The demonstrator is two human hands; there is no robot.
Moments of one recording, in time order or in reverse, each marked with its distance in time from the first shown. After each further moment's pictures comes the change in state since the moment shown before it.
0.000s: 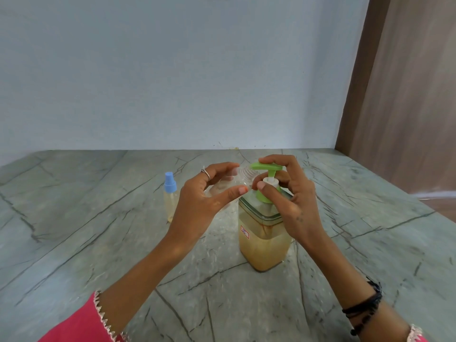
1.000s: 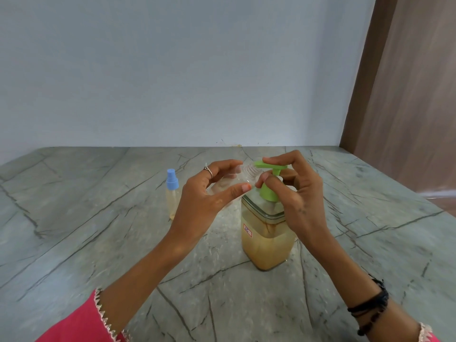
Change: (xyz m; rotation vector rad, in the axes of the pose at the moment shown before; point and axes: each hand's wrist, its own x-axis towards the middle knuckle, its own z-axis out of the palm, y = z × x) left_hand 0.000 0.000 0.000 -0.027 -0.001 -0.012; right_hand 0.003 -0.005 0.004 0.104 0.080 0.092
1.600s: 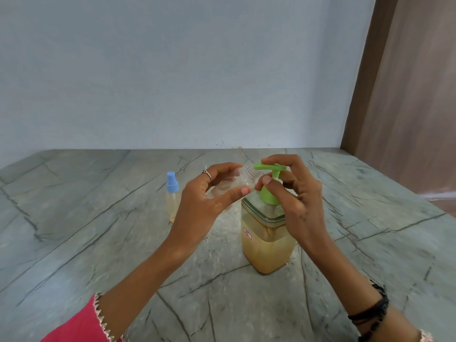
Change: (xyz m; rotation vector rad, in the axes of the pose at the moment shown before) left_hand 0.000 -0.003 0.001 0.003 0.009 0.002; right_hand -0.002 0.005 -0.001 -0.085 -0.015 -0.048
